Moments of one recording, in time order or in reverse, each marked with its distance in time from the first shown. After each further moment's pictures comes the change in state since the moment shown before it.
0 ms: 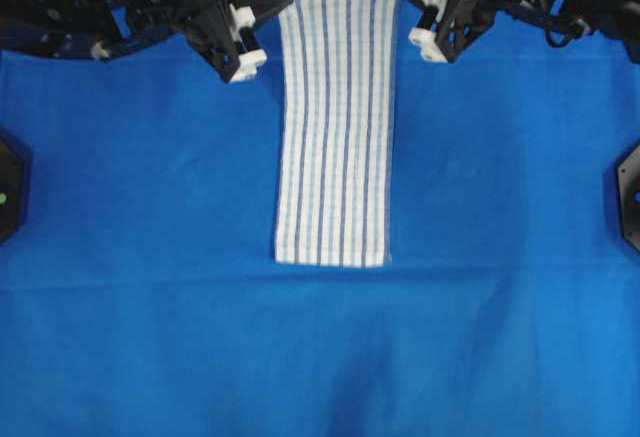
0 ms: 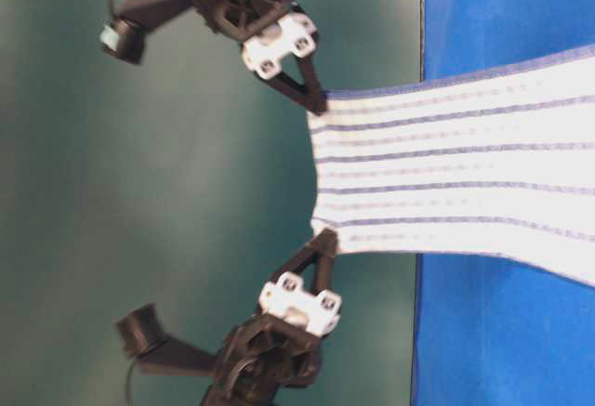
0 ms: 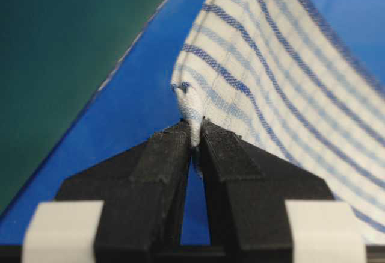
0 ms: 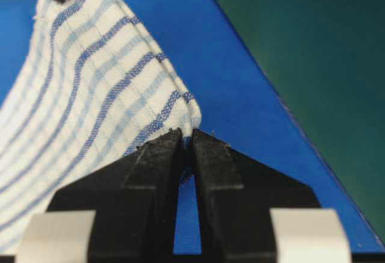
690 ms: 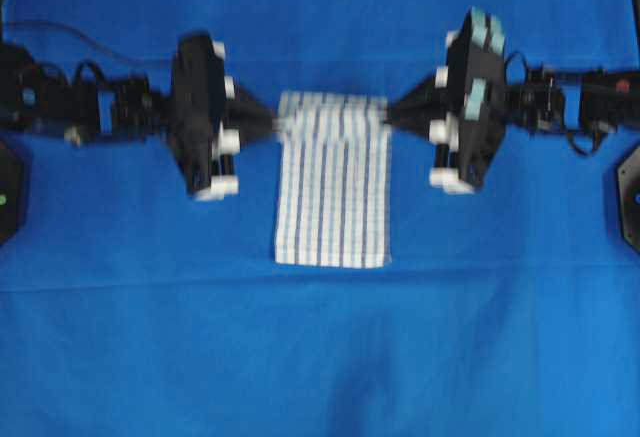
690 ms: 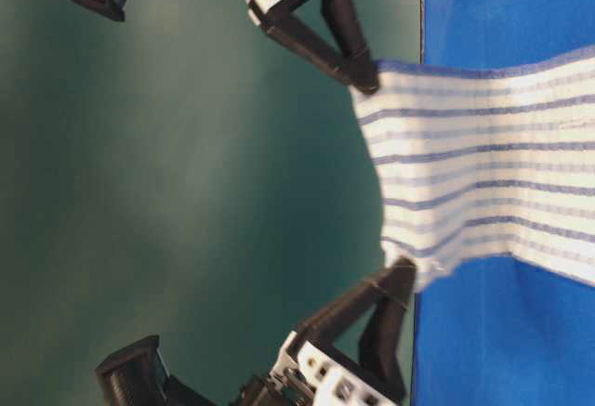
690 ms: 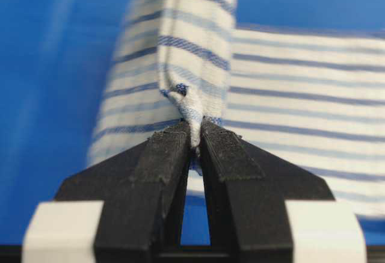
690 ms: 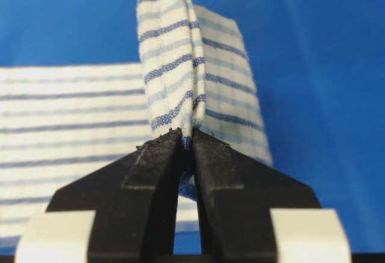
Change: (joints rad) left arm -0.330 -0.083 0.097 0.000 0.172 -0.035; right arm 0.370 -0.094 0.129 0.048 0.041 0.012
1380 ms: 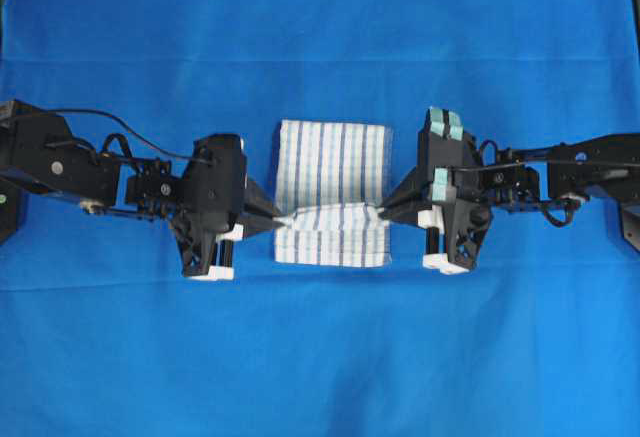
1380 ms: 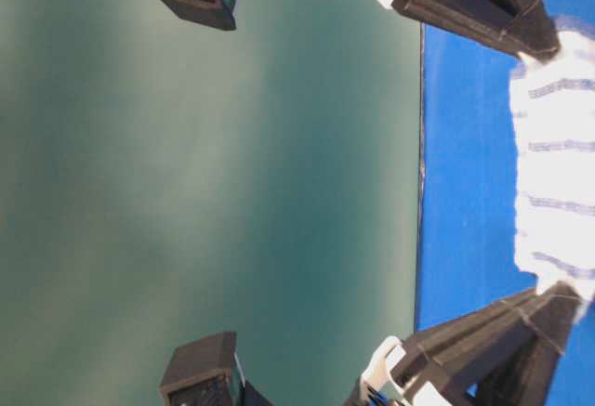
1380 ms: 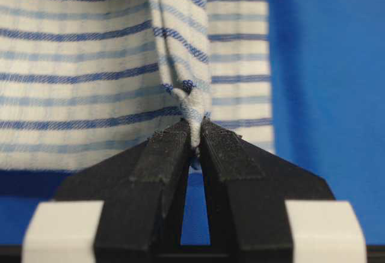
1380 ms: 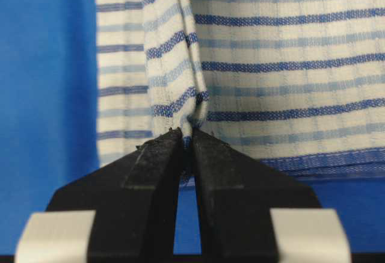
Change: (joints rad) left arm -0.196 0.129 -0.009 0.000 -0.008 -0.101; right arm 0.216 0.170 0.011 0.216 -0.044 0.002
